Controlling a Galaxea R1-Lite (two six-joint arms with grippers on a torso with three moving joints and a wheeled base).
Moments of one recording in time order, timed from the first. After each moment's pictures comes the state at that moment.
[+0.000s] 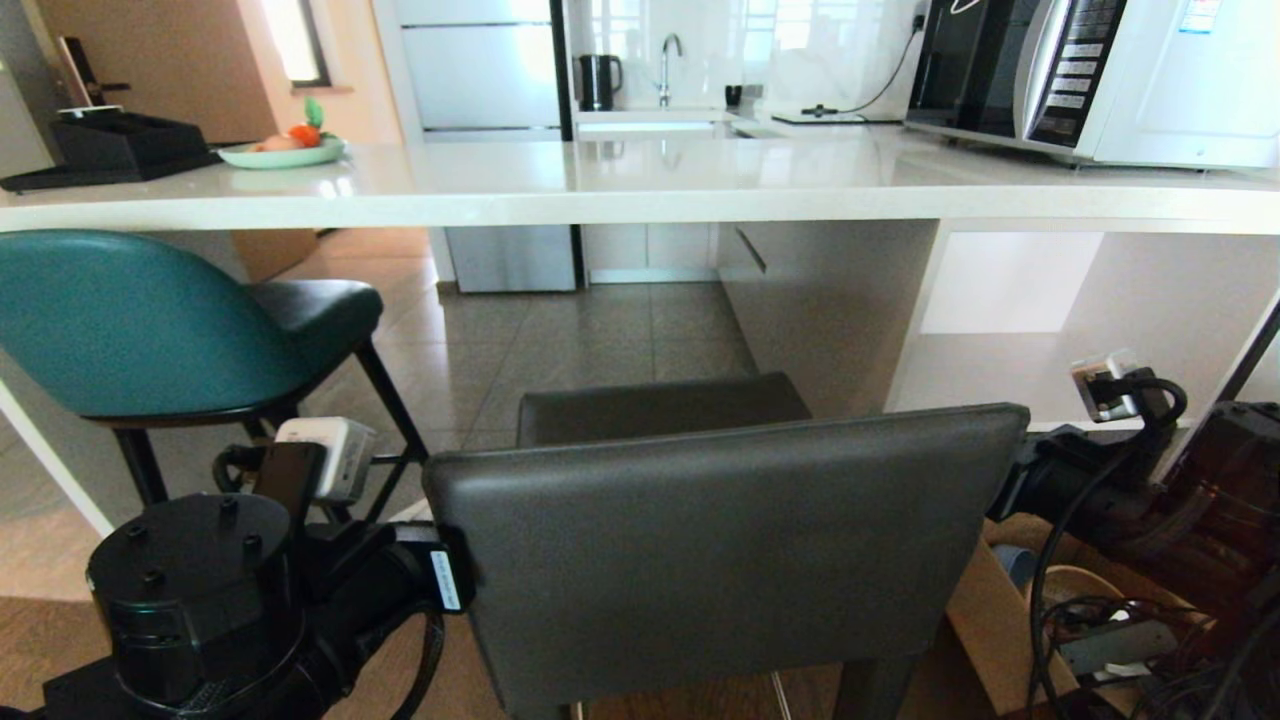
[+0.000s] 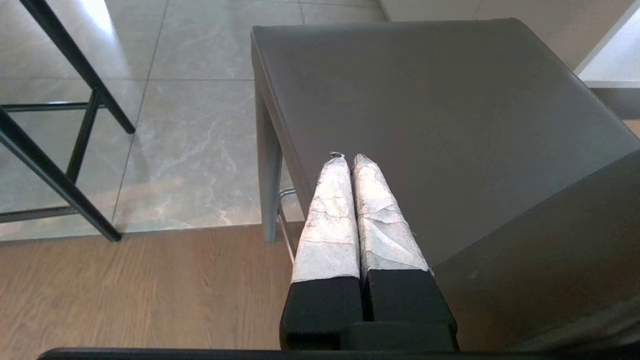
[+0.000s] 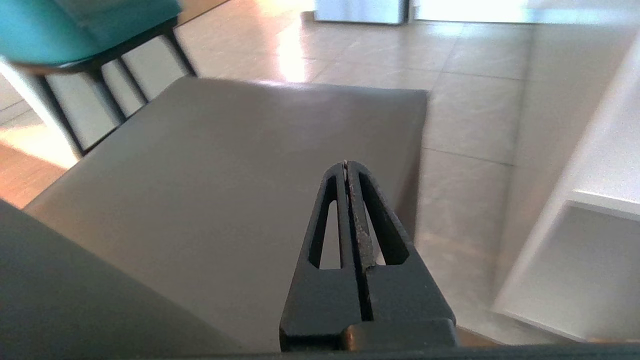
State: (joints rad) left arm -0.73 1.52 -0.33 -0.98 0.51 -0.26; right arm 0.12 1.78 -0.35 -1.39 0.45 0.04
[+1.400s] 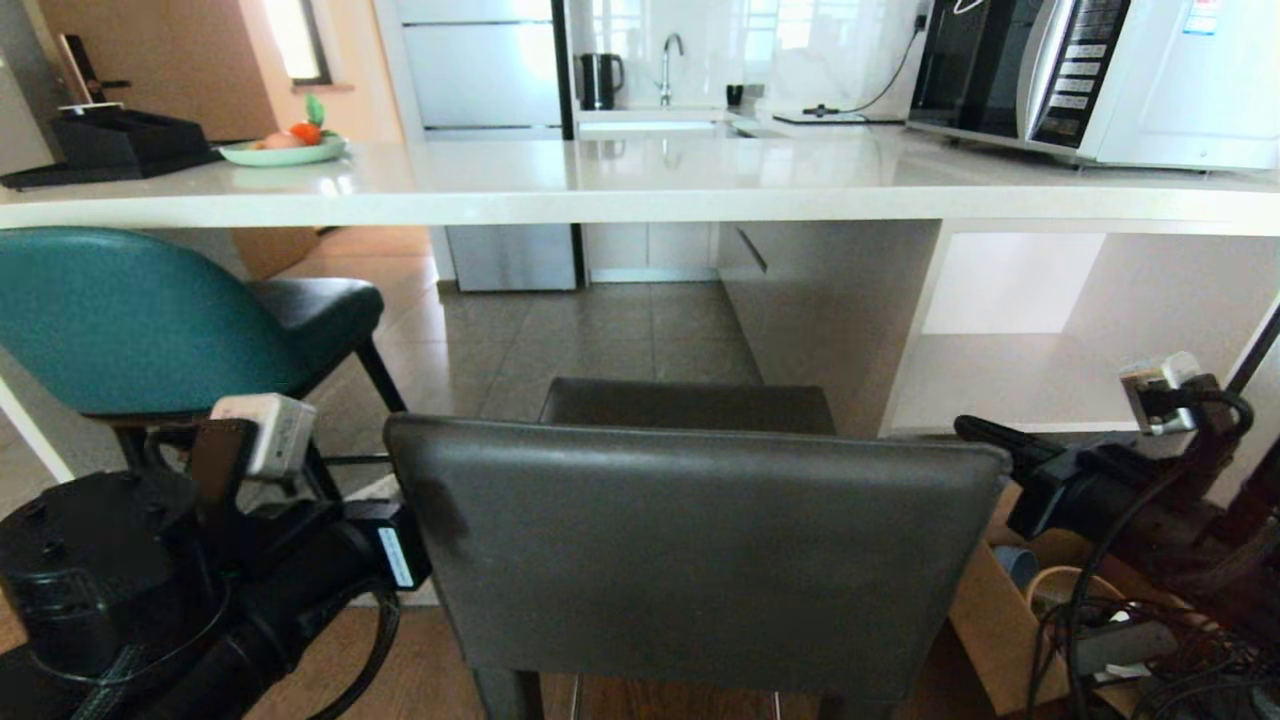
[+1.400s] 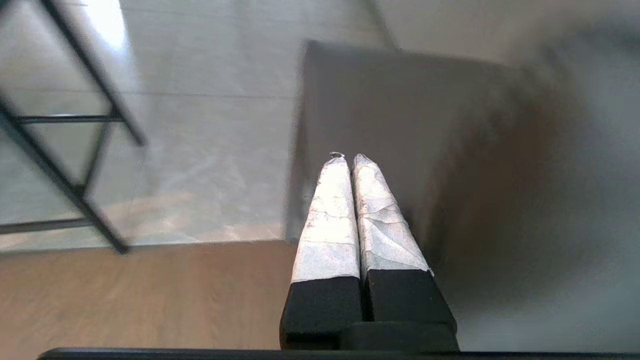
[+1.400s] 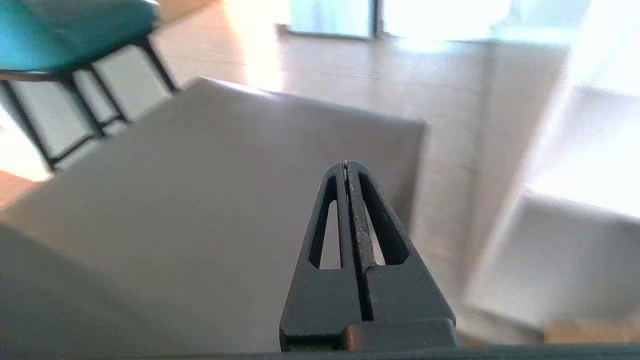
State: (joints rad) left arm -0.62 1.43 -0.30 -0.98 0.37 -0.23; right arm 0.11 1.63 -0.26 -1.38 0.34 0.01
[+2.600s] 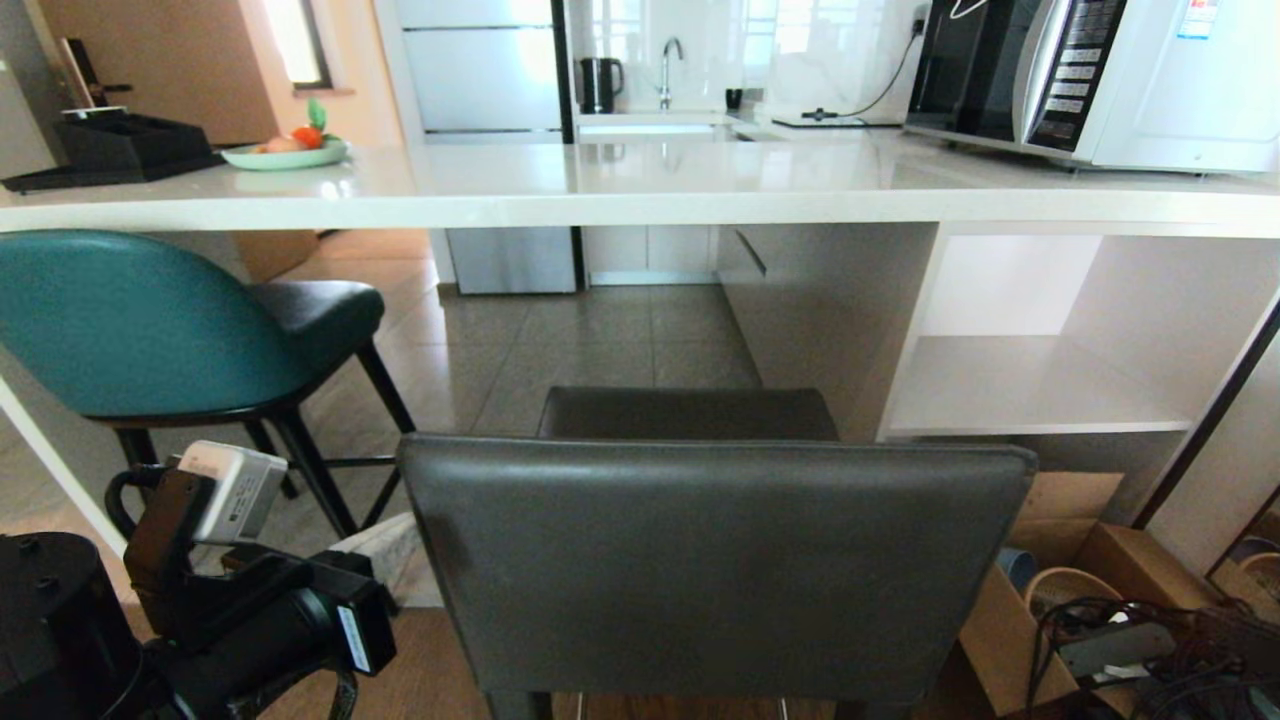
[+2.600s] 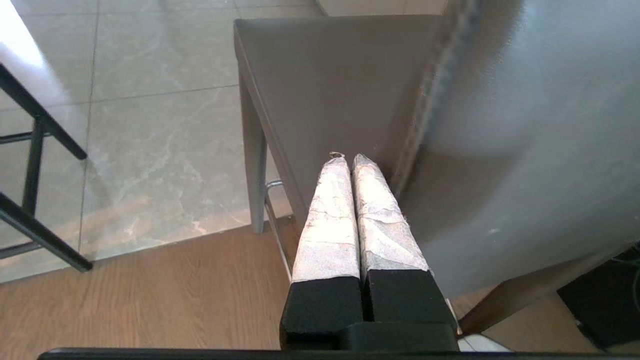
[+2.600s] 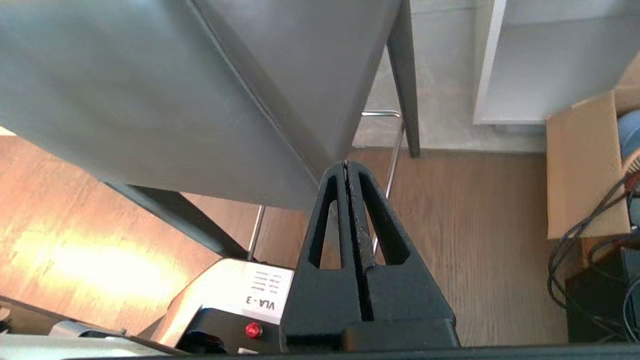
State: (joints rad) left arm -0.60 1.33 -0.20 -0.98 0.20 -0.17; right arm 0.06 0.72 -0.43 0.02 0.31 0.17
